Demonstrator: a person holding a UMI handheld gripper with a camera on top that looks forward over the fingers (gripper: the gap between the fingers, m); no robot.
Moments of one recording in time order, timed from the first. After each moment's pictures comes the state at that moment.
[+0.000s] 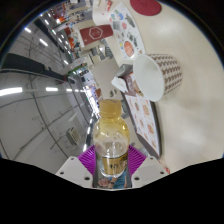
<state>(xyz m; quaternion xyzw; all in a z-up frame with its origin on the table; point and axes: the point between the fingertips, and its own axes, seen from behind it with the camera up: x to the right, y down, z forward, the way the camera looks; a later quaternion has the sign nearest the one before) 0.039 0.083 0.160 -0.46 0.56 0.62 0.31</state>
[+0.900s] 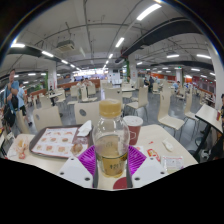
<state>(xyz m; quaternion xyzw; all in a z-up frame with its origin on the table) 0.292 0.027 0.131 -0.82 0.09 -0.03 0.56</state>
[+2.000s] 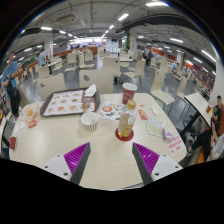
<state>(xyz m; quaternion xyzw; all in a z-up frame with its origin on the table) 0.224 -0.171 0.132 -0.91 0.09 -0.07 0.40</state>
